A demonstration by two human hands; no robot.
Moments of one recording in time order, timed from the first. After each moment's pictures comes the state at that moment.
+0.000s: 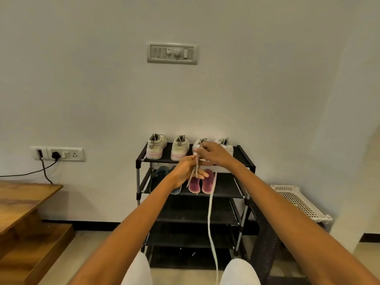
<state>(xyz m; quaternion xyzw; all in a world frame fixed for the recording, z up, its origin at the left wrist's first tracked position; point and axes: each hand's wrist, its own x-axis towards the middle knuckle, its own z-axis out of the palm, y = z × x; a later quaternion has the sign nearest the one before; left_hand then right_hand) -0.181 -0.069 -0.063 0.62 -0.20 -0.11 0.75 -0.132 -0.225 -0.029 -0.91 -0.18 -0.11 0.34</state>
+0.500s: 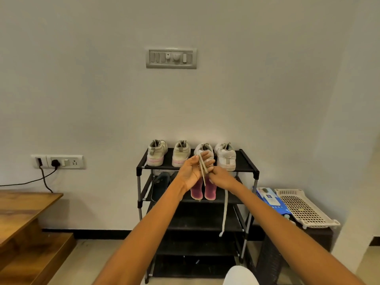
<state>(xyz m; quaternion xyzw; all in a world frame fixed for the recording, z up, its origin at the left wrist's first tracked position) -0.154 -0.087 -0.059 0.38 -0.15 -0.13 0.91 -0.166 -0.222 -0.058 -0.93 -0.16 -0.04 0.32</state>
